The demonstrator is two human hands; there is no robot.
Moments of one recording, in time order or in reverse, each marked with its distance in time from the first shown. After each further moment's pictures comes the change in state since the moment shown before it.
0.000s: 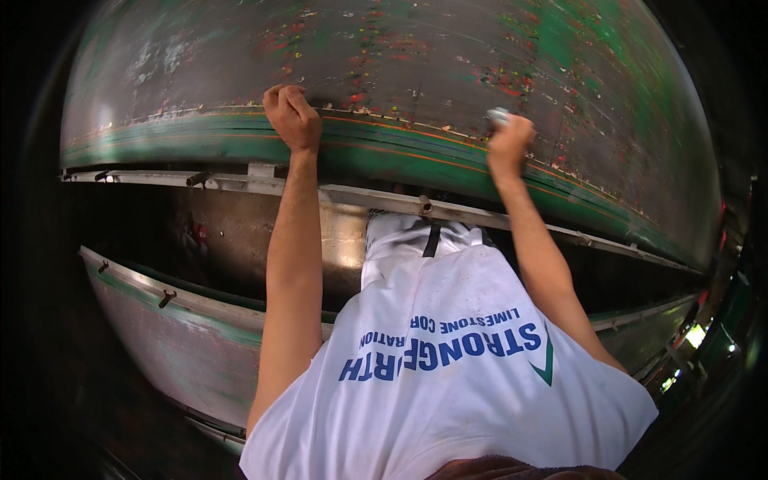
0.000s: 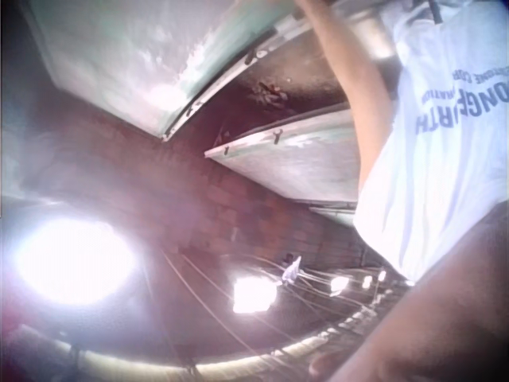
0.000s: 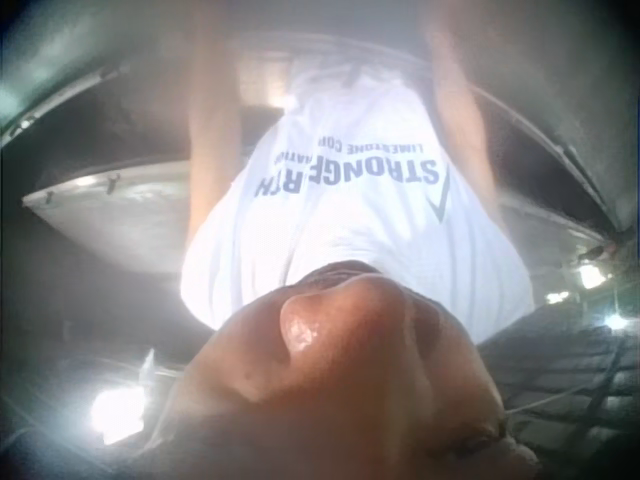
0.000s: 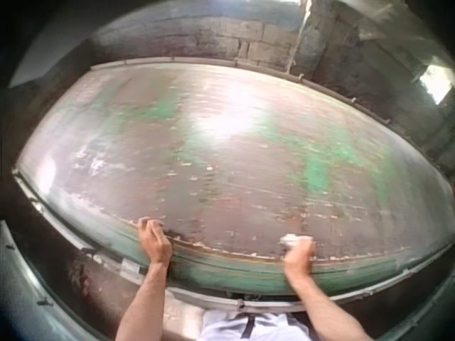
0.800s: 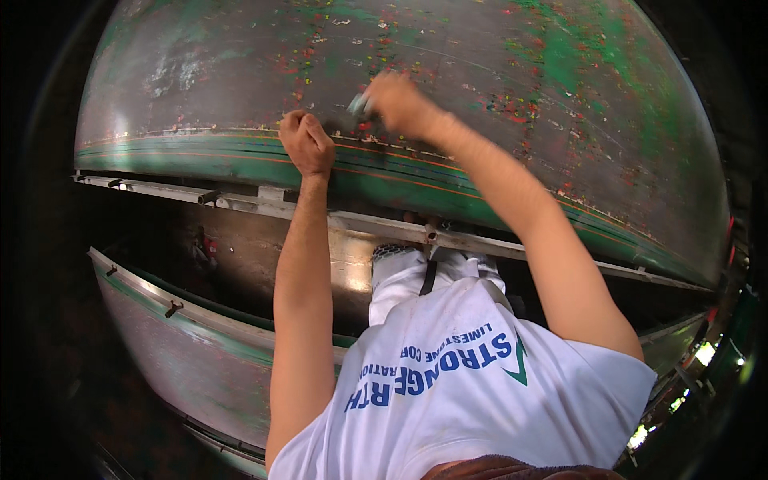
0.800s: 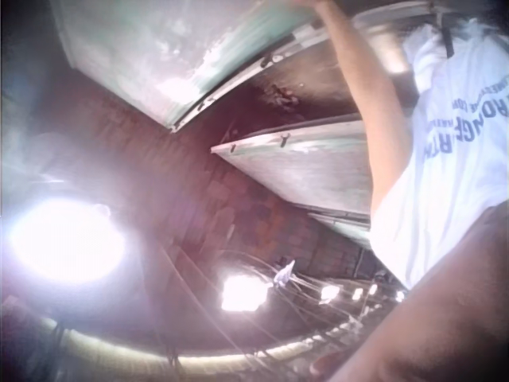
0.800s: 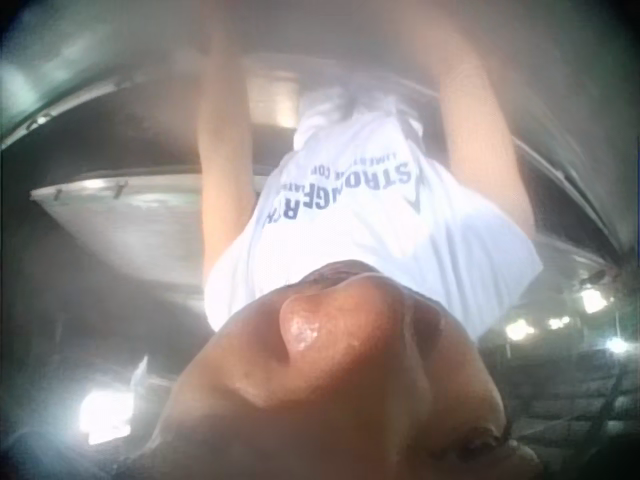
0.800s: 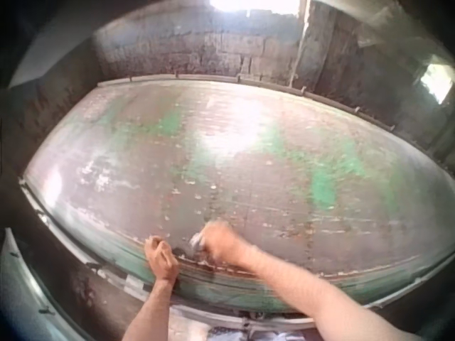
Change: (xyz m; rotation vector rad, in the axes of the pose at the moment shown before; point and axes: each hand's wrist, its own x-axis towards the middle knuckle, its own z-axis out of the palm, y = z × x) left_hand -0.002 0.004 0.003 0.106 -0.051 0.110; right_hand 0.131 -0.182 0.089 0.440 -0.209 -0.888
